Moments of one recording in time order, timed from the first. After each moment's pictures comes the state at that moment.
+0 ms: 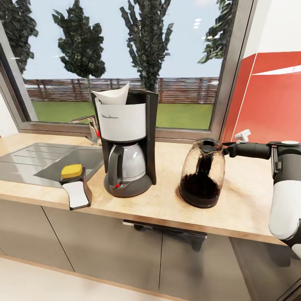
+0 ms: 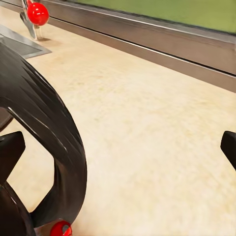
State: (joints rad) left arm -0.15 0.21 -0.01 -0.03 0.65 -0.19 -0.53; right arm -1.22 -0.28 -0.44 -0.83 0.55 0.44 1.30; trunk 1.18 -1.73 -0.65
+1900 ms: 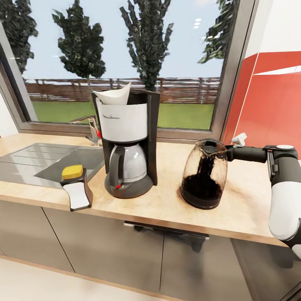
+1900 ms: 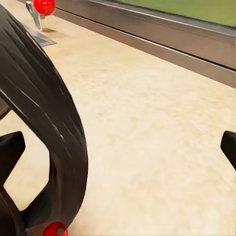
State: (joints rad) left arm -0.15 0.21 -0.01 -0.03 0.65 -0.19 -0.53; right arm -1.22 -0.28 -0.45 -0.76 0.55 0.34 1.29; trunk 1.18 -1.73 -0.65
